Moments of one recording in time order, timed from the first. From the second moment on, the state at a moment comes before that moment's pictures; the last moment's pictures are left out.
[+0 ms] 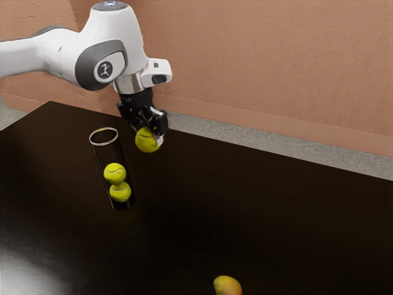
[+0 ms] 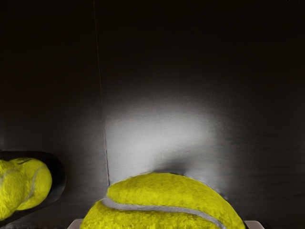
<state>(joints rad) 0.13 -0.06 -0.29 -1.89 0.05 1.95 -0.06</state>
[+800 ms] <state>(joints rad) 0.37 -0.01 -0.28 -1.81 0.07 1.86 0.14</state>
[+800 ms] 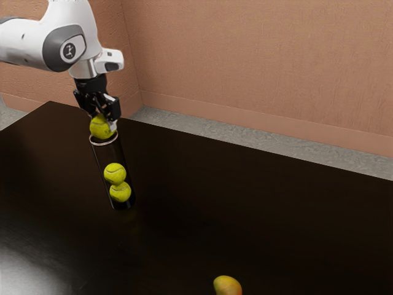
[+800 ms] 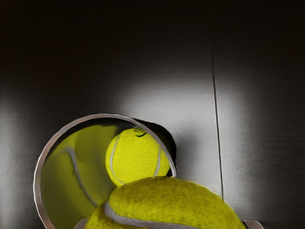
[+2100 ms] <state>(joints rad) 0.43 0.05 -0.30 -1.77 0.08 1.86 0.22</state>
